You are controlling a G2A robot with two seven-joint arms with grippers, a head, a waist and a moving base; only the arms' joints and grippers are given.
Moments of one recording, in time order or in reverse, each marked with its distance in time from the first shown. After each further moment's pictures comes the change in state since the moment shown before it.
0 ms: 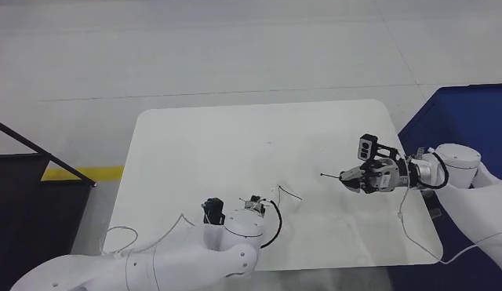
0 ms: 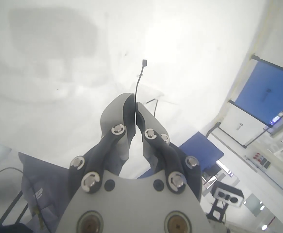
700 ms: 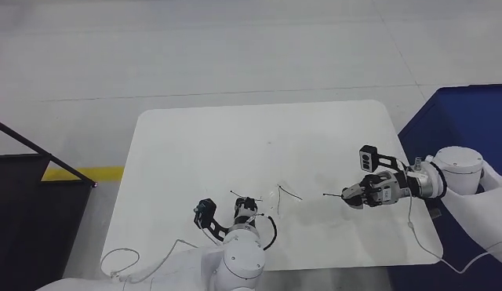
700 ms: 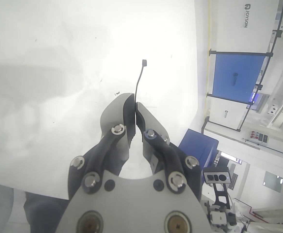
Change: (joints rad) left arm 0.133 0.027 0.000 -0.043 0.379 0.081 -0.020; right arm -0.010 0.060 -0.039 -0.055 -0.082 -0.027 0.020
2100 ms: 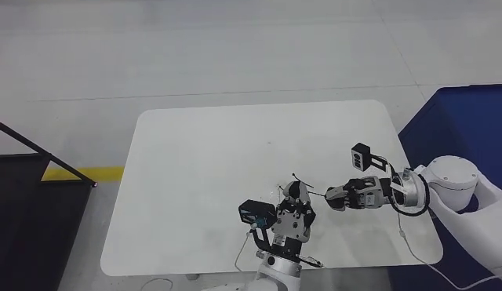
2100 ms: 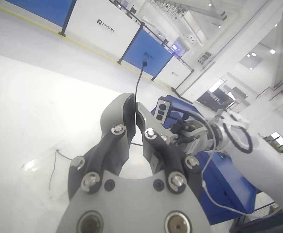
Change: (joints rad) left arm 0.256 -0.204 -0.003 0.093 1.638 0.321 -0.579; right arm -0.180 0.012 0.145 -0.264 -0.037 -0.034 -0.273
